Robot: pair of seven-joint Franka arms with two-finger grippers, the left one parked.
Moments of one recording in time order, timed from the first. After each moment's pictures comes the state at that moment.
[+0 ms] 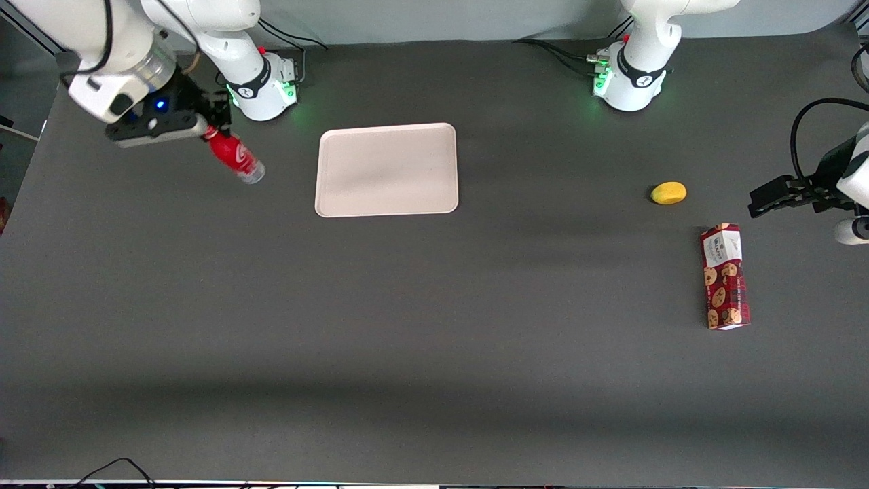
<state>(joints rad) -0.08 -0.38 0.37 -2.02 0.16 1.54 0.10</state>
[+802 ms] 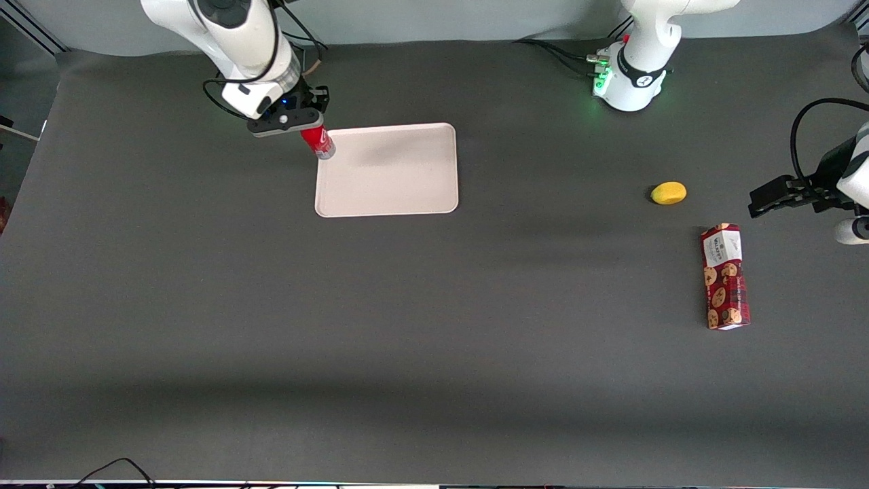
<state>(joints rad) -0.08 -0.47 0.68 -2.38 0.32 1.79 0.25</state>
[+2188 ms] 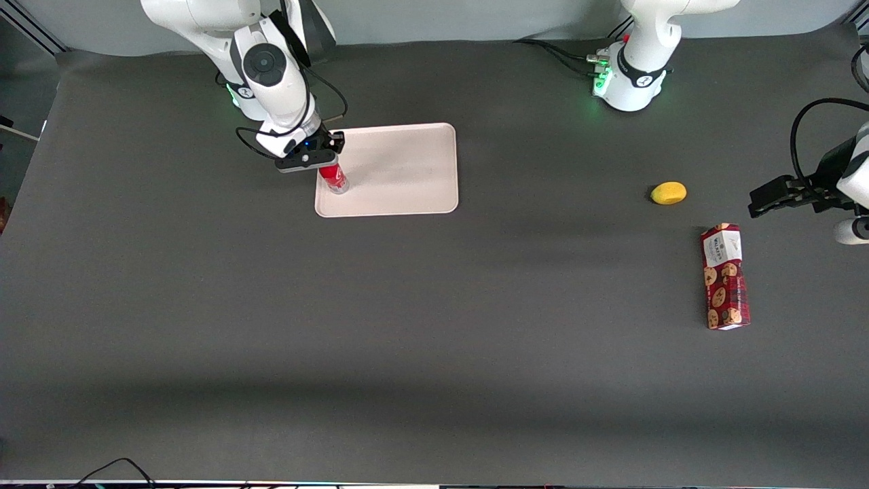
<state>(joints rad) -0.08 -0.31 0.77 -2.64 0.33 2.28 0.29</state>
